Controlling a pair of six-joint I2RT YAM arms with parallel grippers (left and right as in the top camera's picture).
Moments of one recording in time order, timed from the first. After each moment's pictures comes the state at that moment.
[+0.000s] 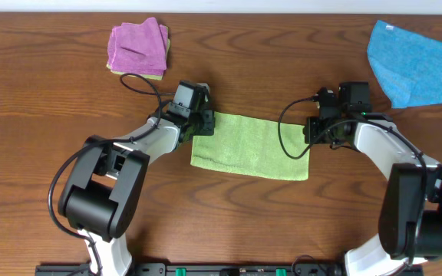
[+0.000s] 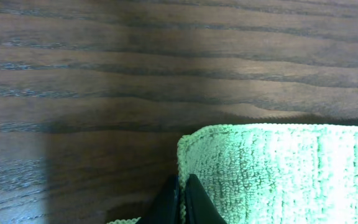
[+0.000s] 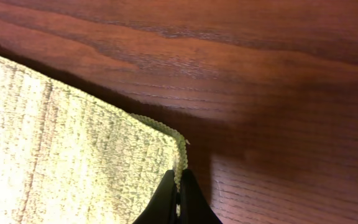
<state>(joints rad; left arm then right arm) -0.40 1.94 1.05 -0.10 0.18 -0.36 -0.02 1.76 0.97 -0.42 -0.33 -0.01</state>
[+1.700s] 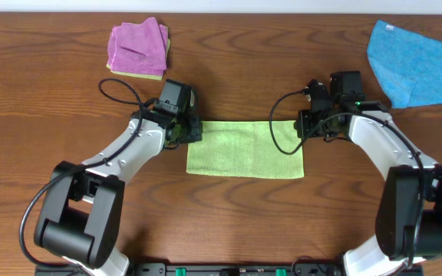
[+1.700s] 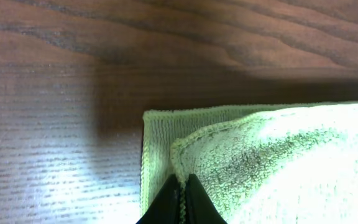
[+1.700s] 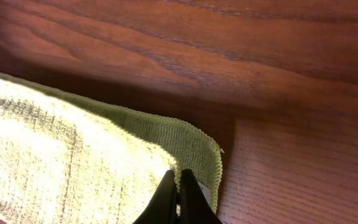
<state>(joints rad) -0.36 1.76 1.05 -0.45 0.19 -0.41 0.04 1.76 1.07 -0.54 -0.37 -0.01</state>
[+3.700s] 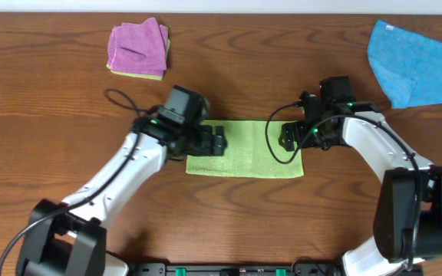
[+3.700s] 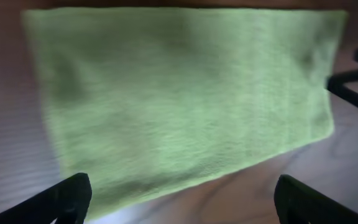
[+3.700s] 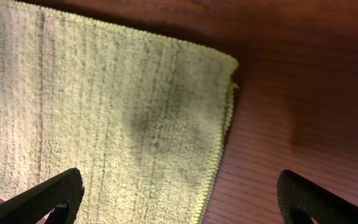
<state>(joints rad) -0.48 1.60 1.04 -0.58 0.32 -0.44 0.08 1.76 1.07 -0.67 -0.27 -0.05</state>
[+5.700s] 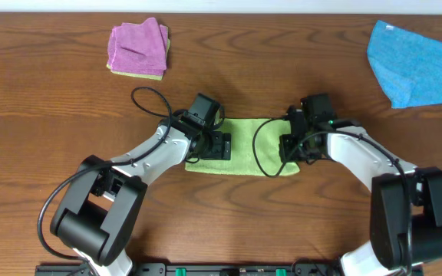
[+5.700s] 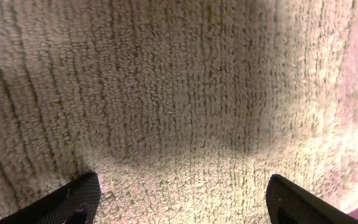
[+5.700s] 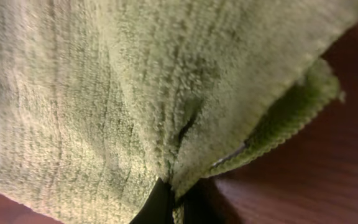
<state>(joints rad) -0.52 1.82 1.04 -0.47 0.21 -0.47 0.19 1.73 0.93 -0.55 -0.28 0.11</state>
